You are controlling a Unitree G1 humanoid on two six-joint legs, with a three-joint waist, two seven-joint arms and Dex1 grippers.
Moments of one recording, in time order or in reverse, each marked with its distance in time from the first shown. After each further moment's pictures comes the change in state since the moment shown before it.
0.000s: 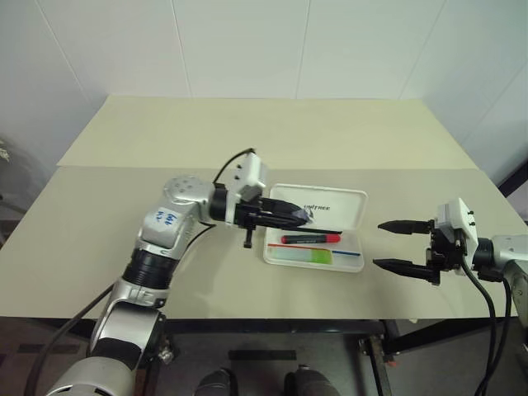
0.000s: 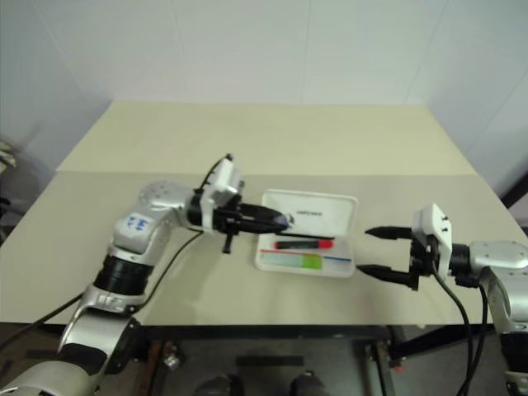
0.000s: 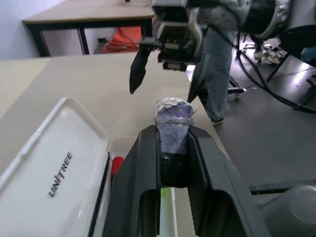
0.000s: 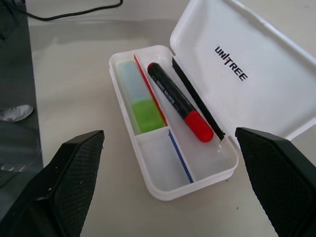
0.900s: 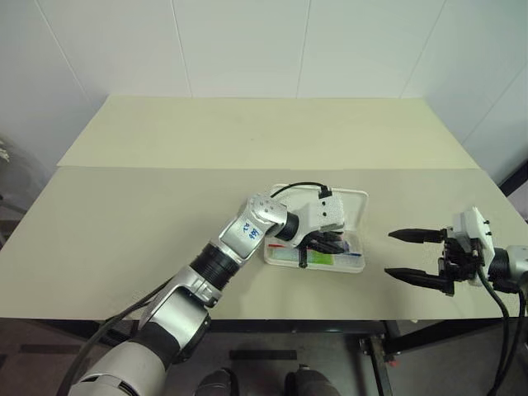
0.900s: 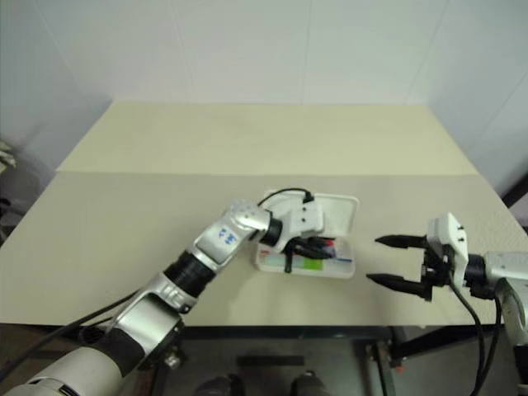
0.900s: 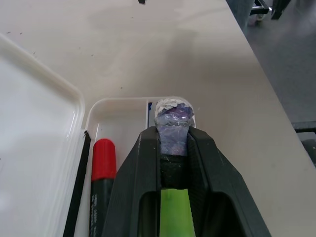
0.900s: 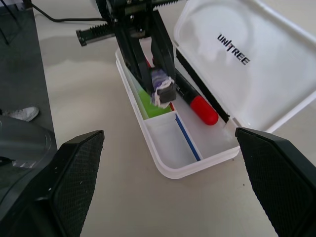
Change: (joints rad) left arm -0.132 -0.242 -0.299 0.264 0.308 -0.034 0.197; right arm 0.084 -0.023 -0.075 0.011 0.032 -0.033 0.048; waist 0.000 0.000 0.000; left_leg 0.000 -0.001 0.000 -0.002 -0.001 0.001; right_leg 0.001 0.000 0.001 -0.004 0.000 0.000
